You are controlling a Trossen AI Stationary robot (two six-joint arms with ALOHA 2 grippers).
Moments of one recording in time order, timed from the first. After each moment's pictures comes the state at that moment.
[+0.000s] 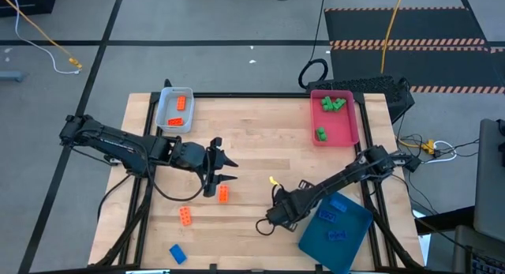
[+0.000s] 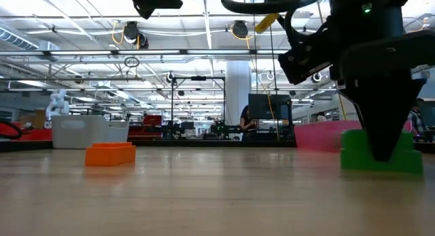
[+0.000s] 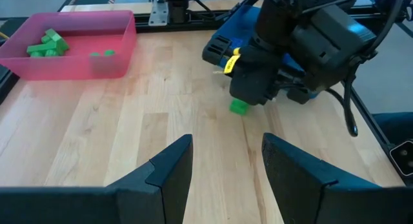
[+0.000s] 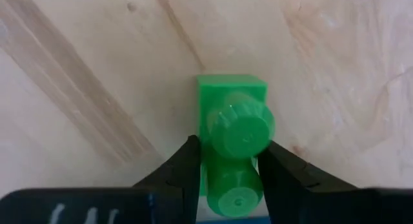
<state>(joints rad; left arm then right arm) -0.21 1.22 0.96 -0.24 -0.11 -0.07 0.43 2.00 1.40 -1.12 0.03 0.94</state>
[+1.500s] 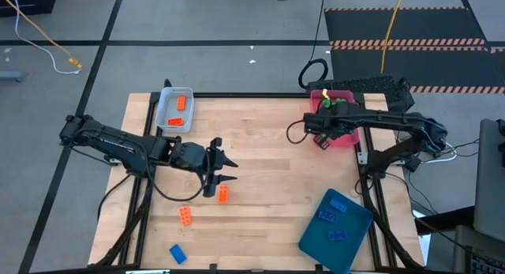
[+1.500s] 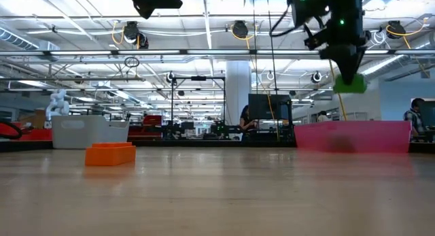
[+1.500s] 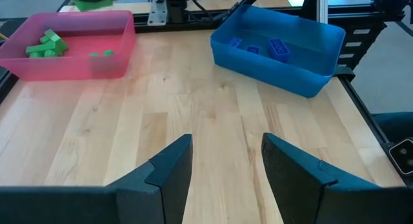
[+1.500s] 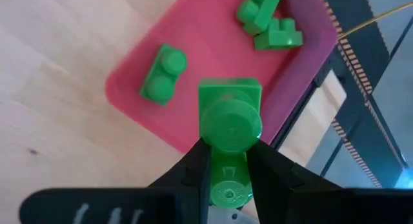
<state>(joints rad) -0.21 1.22 0.96 -0.24 -0.11 -0.06 -0.25 1.37 1.16 -1.51 0.50 0.59</state>
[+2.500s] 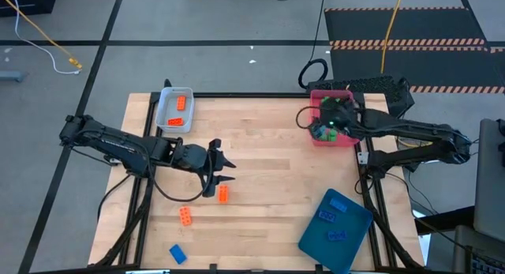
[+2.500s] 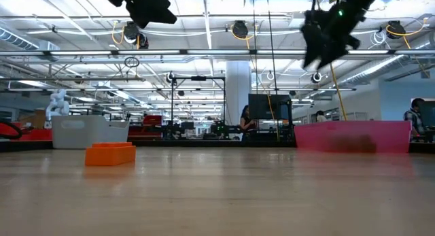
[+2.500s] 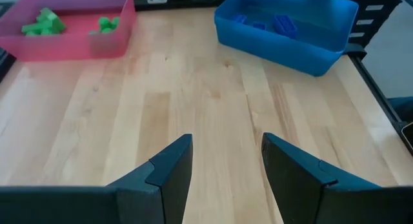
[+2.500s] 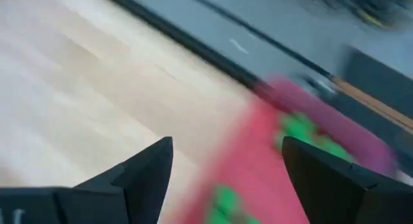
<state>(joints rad) -0.21 1.22 0.92 -0.26 -0.11 -0.06 -0.27 1.03 0.90 -0.79 0.58 0.45</state>
